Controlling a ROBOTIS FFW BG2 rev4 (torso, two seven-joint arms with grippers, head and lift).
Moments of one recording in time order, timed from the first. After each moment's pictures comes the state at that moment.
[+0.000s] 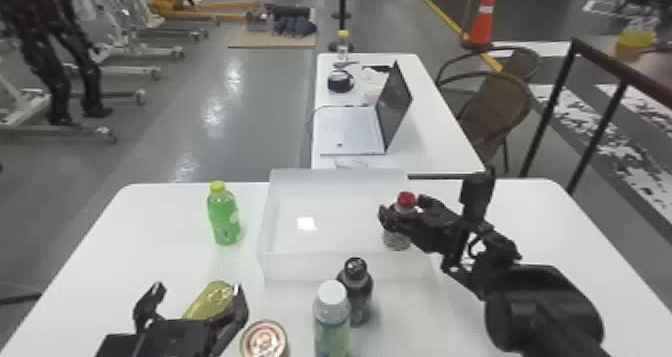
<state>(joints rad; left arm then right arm) 0.34 0.04 -0.04 -1.70 0.04 -0.37 0.03 -0.50 -0.16 0.34 -0.88 -0.48 -0.08 0.50</state>
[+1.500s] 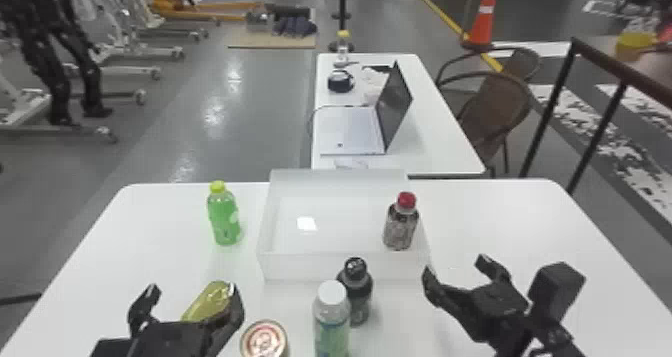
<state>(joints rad) 0.35 0.03 -0.03 -1.70 0.05 -0.38 0.03 0.17 -0.13 0.06 -1.66 -0.27 -0.01 0.33</state>
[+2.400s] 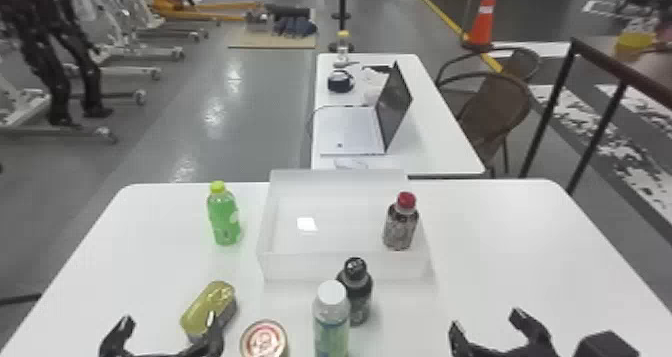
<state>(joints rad) 0.46 0.00 0.03 -1.75 0.01 -0.38 0.03 0.41 -0.12 0.00 -1.84 -0.22 -0.01 0.30</state>
